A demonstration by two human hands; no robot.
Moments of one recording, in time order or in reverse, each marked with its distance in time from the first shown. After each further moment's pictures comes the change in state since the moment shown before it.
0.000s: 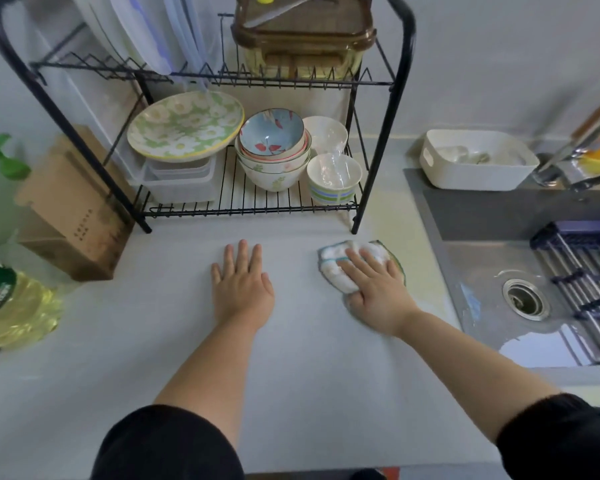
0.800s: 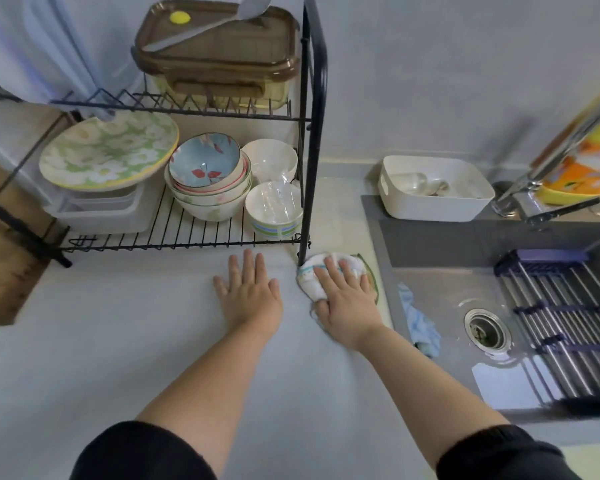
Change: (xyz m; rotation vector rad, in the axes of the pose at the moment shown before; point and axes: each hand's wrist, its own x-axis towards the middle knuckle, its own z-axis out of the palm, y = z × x) left_hand 0.044 0.125 0.007 -0.026 -0.080 -0.055; right_hand 0.037 0.059 -0.013 0.011 -0.024 0.078
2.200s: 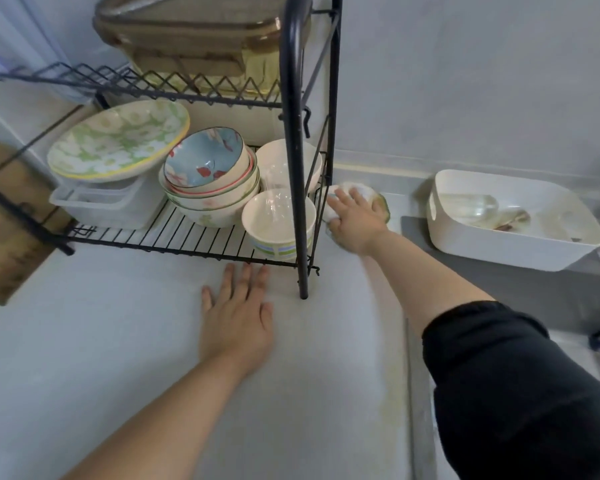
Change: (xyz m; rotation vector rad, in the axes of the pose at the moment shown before) left_hand 0.011 0.007 0.008 0.053 0.083 -0.048; right_hand 0.214 0.046 -0.048 -0.120 -0.039 -0.234
